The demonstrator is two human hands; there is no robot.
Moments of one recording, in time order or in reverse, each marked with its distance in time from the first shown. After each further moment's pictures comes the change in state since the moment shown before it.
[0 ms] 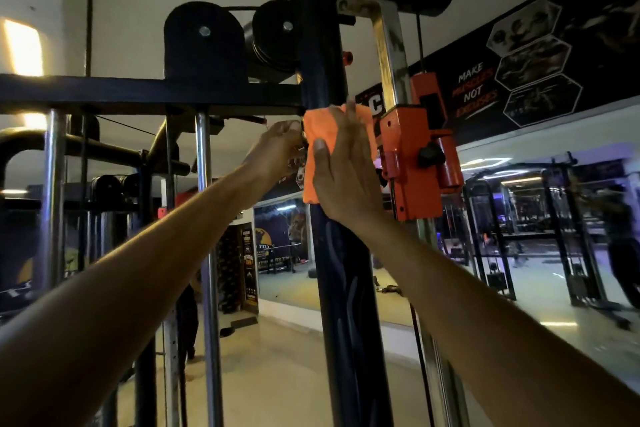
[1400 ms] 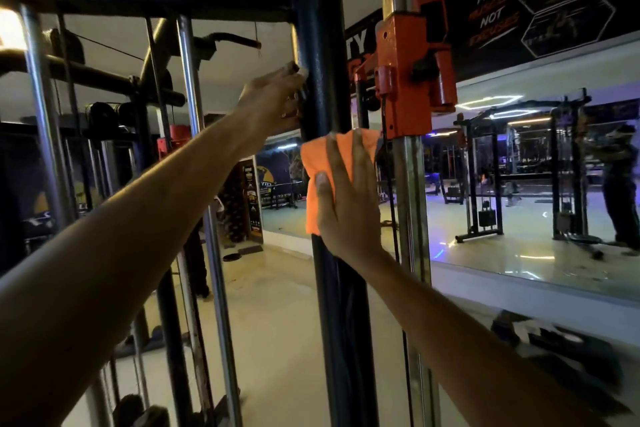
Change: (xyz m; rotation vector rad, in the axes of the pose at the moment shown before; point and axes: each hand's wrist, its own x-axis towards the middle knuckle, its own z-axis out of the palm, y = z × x) left_hand -0.036 -0.038 0.014 -0.139 -0.011 -0.138; right_hand -0.177 0.019 -0.007 -0.104 -0.063 0.072
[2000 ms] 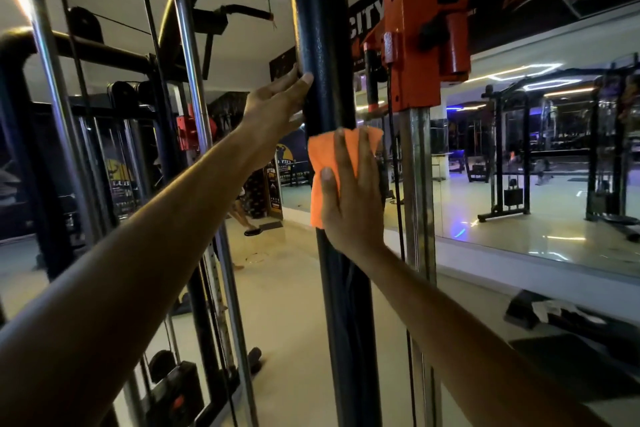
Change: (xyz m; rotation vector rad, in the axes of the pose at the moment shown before) left_hand -0.041 -0.022 0.028 -0.123 0.128 -0.051; right_hand -0.032 0.000 -0.006 0.085 -0.028 0.063
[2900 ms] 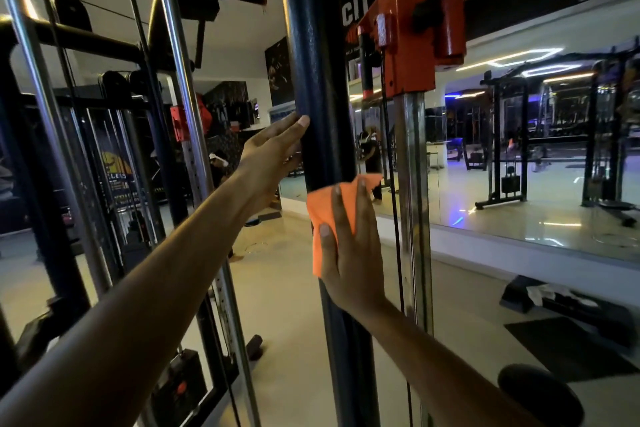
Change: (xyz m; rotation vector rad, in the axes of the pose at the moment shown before) left_hand -0.045 -0.062 -0.007 -0.142 -0.049 -0.158; right_hand -0.100 0.026 0.006 -0.010 -0.106 0.030
